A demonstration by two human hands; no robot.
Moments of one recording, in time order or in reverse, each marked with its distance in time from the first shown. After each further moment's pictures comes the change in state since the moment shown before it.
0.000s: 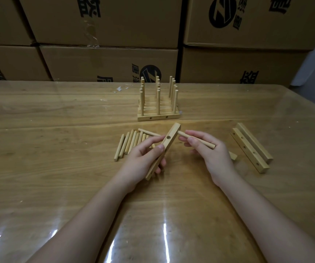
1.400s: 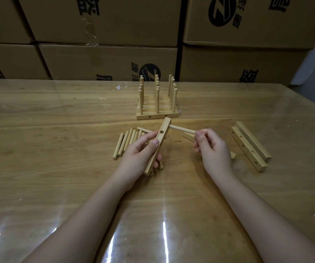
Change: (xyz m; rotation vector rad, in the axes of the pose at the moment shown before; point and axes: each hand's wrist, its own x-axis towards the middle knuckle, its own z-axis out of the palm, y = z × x) left_hand 0.006 -0.006 0.000 -0.056 0.088 0.026; right_hand 0.006 0.014 -0.004 -0.383 0.241 -0.151
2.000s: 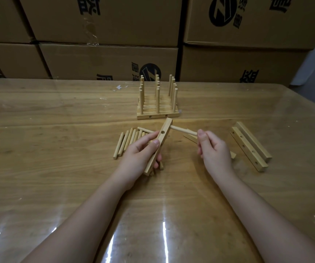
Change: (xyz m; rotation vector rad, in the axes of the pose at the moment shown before) left_hand 0.000 0.001 0.000 0.000 -0.003 -0.009; right_hand -0.002 -0.004 -0.003 -0.016 -0.035 0.047
